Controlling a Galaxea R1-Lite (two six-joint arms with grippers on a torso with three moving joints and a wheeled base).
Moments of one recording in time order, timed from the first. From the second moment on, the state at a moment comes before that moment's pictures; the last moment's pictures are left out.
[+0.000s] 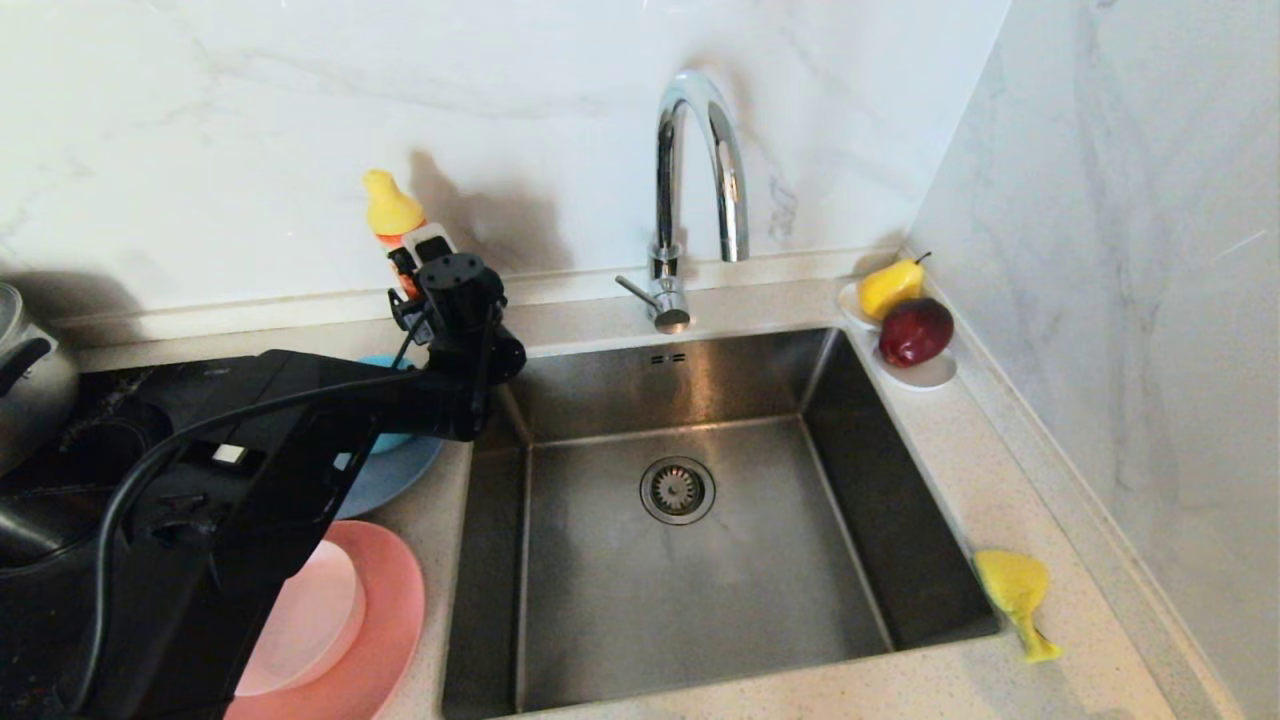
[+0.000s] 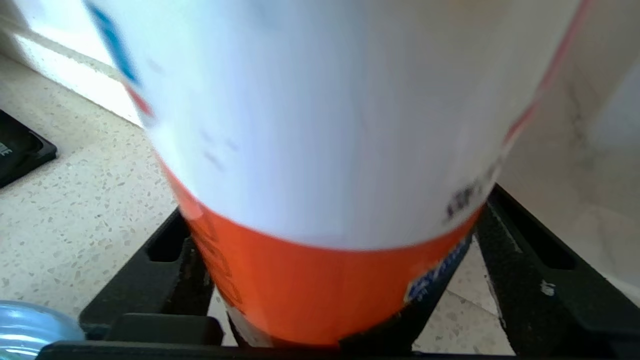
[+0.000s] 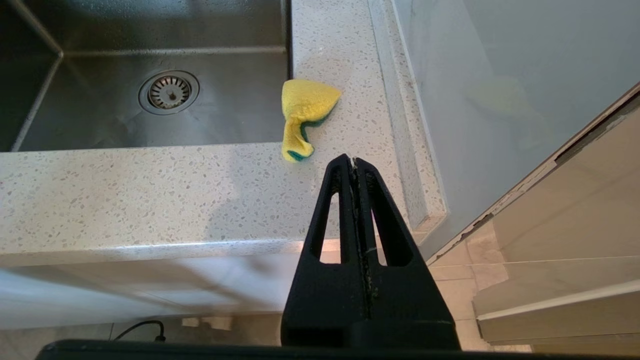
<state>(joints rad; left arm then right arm) -0.25 2.55 -1.94 -0.95 0.91 0.05 0.01 0.00 0.00 0.00 0.00 0.00</state>
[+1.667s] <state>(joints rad) -0.28 2.11 -1.87 -0.82 0.91 0.07 0.01 0.00 0.00 0.00 0.00 0.00</state>
